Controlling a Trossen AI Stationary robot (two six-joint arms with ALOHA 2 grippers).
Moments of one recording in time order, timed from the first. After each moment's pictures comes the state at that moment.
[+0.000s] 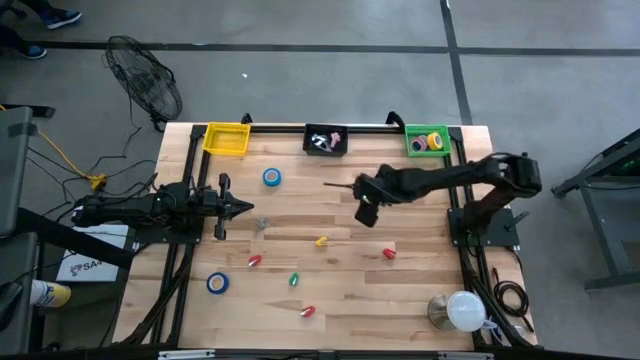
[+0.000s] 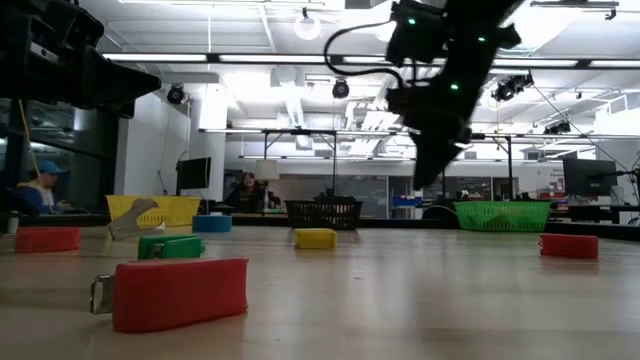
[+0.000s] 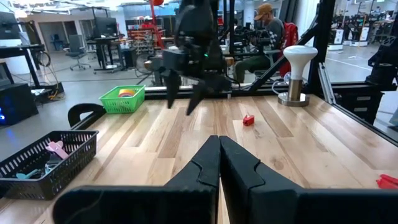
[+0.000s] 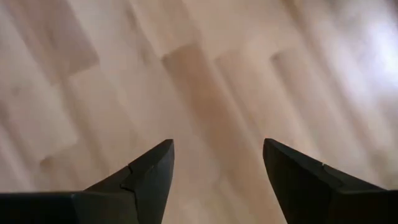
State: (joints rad) left arm 0.00 0.01 0.01 0.02 -0.04 0.05; right arm -0.09 1.57 0.98 -0.61 0.28 0.36
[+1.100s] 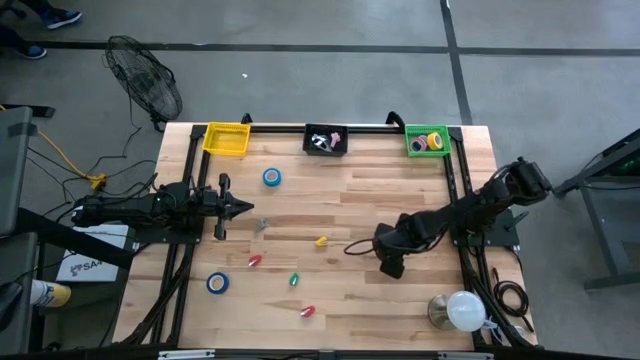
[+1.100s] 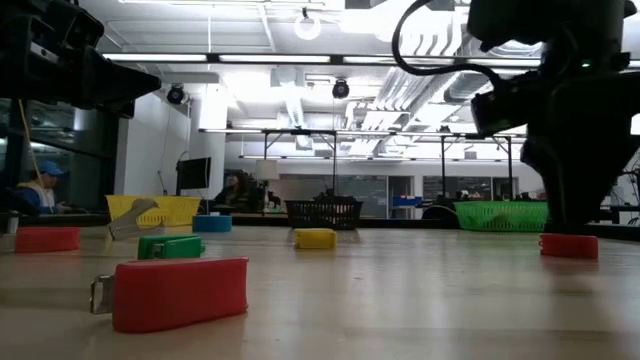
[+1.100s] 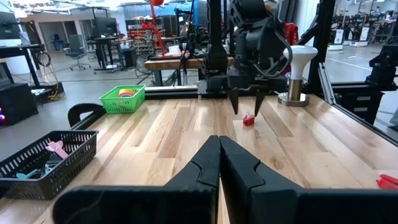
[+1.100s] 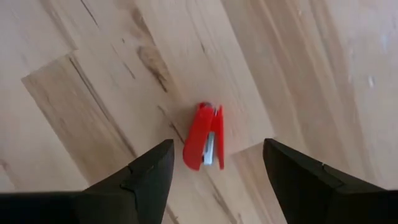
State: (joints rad) left arm 0.00 0.01 0.01 0.02 -0.04 0.05; right arm 0.33 1.54 0.83 -0.71 0.03 0.79
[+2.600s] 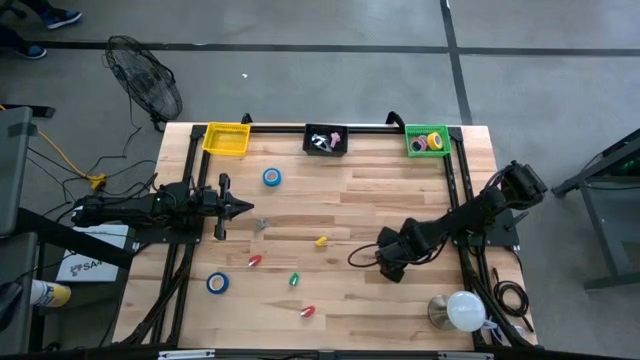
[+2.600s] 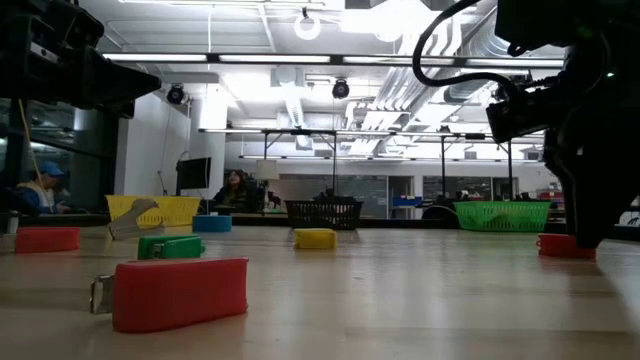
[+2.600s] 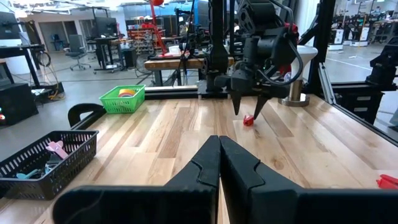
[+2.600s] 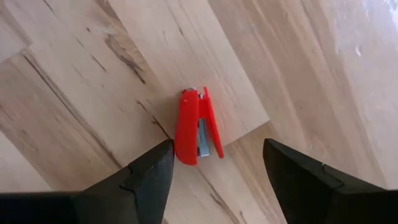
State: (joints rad) left arm 0.00 0.01 0.01 0.02 -0.04 0.05; right arm 0.42 1.59 0.83 -0.74 0.15 0.96
